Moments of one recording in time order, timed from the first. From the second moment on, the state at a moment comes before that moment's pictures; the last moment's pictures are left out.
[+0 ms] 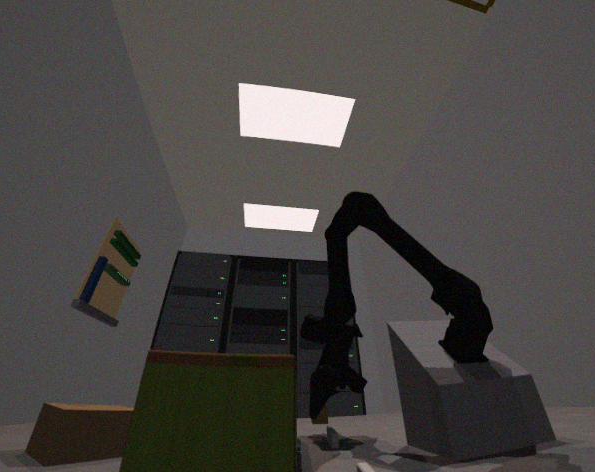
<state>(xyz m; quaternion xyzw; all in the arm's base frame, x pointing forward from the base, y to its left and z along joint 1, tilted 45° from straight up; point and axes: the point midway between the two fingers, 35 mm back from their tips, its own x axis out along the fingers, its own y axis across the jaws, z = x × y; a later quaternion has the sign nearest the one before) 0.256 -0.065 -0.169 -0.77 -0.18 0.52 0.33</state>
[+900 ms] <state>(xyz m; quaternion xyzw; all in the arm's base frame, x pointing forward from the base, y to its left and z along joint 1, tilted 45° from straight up) 0.248 -0.111 -0.089 -0.75 -0.08 0.54 0.38</state>
